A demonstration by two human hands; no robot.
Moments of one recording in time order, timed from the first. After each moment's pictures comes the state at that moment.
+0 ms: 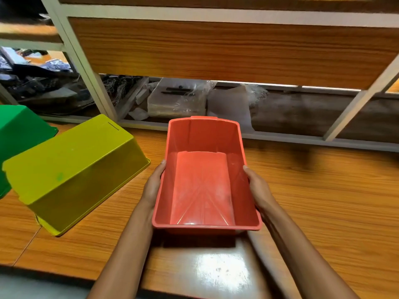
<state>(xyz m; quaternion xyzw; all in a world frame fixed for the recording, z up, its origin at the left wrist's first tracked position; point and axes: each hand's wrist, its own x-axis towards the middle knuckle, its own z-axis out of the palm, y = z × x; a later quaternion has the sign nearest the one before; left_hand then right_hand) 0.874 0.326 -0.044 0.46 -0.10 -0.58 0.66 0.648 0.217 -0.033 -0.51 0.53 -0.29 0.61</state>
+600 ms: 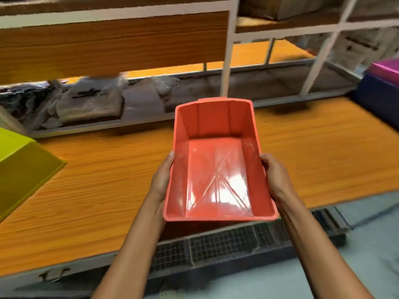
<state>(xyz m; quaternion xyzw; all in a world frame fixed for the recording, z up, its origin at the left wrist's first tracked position) 0.573 0.324 -0.020 0.47 -0.20 -0.63 0.58 0.319 0.292 0.004 -0.52 0.59 -0.45 0.42</state>
